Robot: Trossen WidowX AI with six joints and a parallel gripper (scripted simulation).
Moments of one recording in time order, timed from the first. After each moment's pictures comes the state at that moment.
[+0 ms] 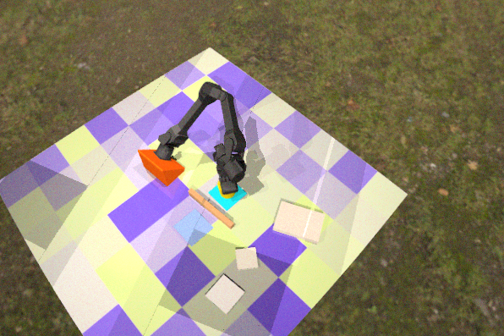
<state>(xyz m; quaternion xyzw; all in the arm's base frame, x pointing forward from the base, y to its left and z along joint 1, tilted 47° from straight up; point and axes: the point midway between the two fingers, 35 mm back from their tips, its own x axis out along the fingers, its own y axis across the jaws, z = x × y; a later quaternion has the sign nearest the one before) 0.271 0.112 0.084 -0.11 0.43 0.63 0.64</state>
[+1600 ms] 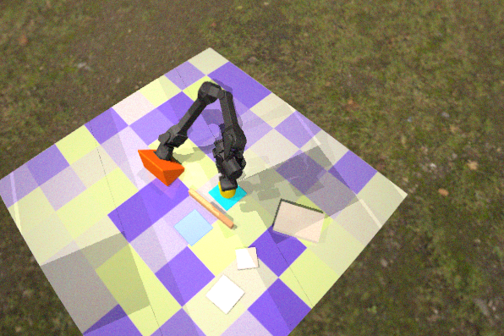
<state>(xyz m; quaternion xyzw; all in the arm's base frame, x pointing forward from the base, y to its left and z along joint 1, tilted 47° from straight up) 0.274 0.093 0.101 -0.10 0.44 0.63 0.64</state>
